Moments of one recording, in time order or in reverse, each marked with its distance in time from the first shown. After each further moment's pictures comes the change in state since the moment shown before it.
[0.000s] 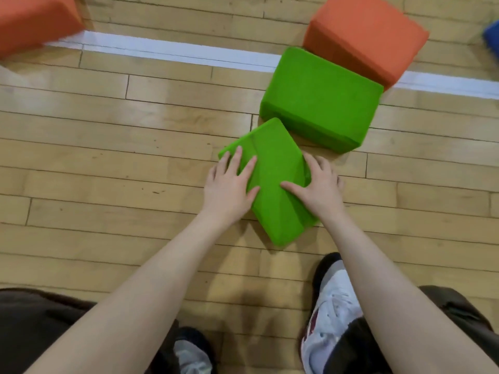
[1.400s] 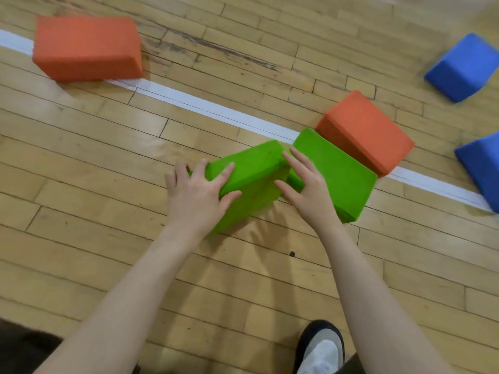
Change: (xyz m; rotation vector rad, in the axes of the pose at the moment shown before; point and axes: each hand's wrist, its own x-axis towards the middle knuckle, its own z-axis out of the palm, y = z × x) left_hand -0.013 -0.064 -0.098 0.041 0.439 -0.177; right_hand 0.045 -0.100 -0.057 0.268 0.172 -0.621
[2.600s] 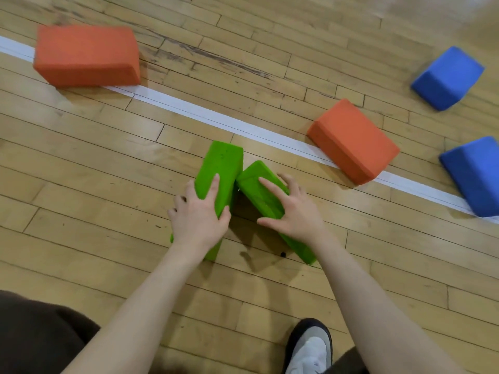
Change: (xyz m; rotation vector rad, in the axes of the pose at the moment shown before) left_hand -0.020 0.030 0.009 -0.132 -0.298 -0.306; right_hand -0.022 0.008 -0.008 -0.448 -0.338 -0.017
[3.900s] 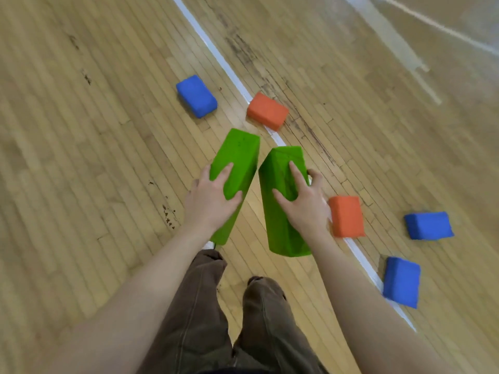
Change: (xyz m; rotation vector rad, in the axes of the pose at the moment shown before) left_hand -0.416 0.013 -0.501 -0.470 0.249 -0.514; right_hand -0.245 -0.358 -0.471 0.098 -0.033 -0.232
